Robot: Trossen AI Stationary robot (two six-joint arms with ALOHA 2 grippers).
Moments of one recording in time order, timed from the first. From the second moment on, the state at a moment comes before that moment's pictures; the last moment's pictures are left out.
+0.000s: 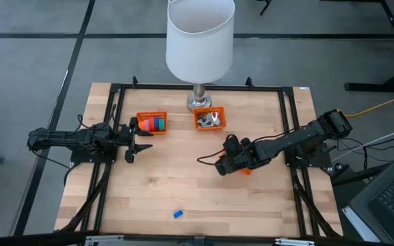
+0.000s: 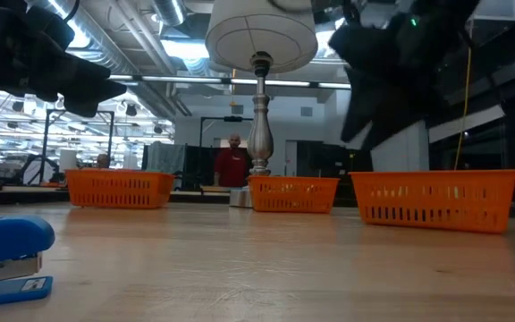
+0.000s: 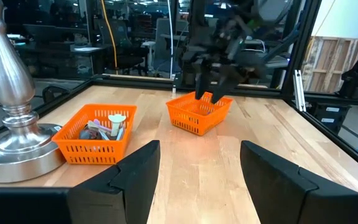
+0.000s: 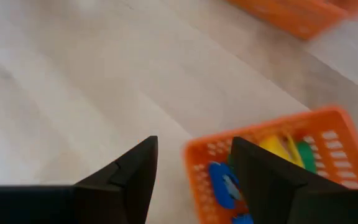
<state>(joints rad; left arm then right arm) 0.02 0.08 0.01 0.03 -0.03 -0.08 0.34 1.60 1.02 -0.60 0.47 1.11</state>
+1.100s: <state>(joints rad) 0.03 0.08 0.01 0.03 -0.03 -0.10 0.39 1.60 1.09 -0.47 0.48 1.00</state>
